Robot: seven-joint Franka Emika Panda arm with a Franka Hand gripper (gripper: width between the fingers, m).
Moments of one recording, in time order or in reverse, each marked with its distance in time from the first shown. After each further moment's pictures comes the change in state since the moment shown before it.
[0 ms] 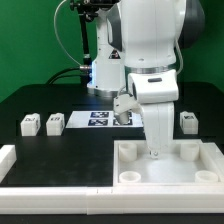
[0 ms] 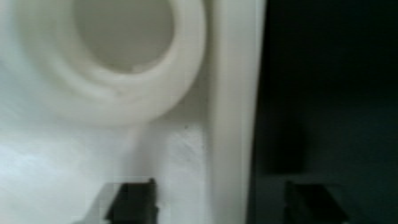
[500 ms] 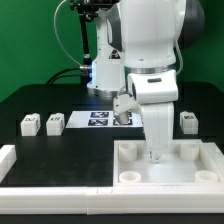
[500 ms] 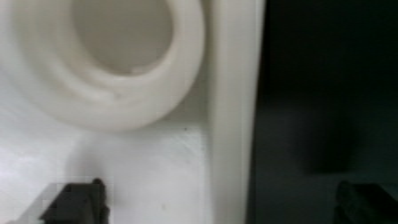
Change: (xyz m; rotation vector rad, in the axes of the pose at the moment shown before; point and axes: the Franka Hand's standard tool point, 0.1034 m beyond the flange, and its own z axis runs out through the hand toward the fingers) arm -0.001 0.000 0.000 0.001 0.000 0.001
